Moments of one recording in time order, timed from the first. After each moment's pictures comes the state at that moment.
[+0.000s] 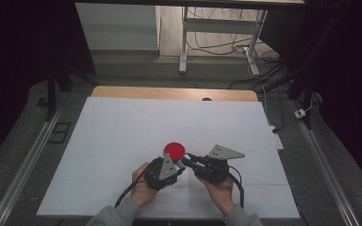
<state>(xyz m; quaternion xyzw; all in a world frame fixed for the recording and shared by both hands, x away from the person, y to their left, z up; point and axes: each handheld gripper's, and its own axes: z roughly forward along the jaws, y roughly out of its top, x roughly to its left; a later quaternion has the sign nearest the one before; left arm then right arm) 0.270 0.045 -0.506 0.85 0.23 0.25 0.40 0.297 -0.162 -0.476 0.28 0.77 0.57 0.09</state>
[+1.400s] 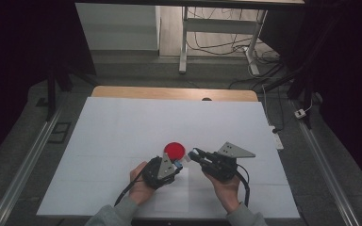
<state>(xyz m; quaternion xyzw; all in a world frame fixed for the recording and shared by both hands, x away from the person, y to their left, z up) 0.275 0.052 -0.512 0.86 0.24 0.24 0.39 0.300 -0.180 -0.466 0.30 0.74 0.59 0.11</state>
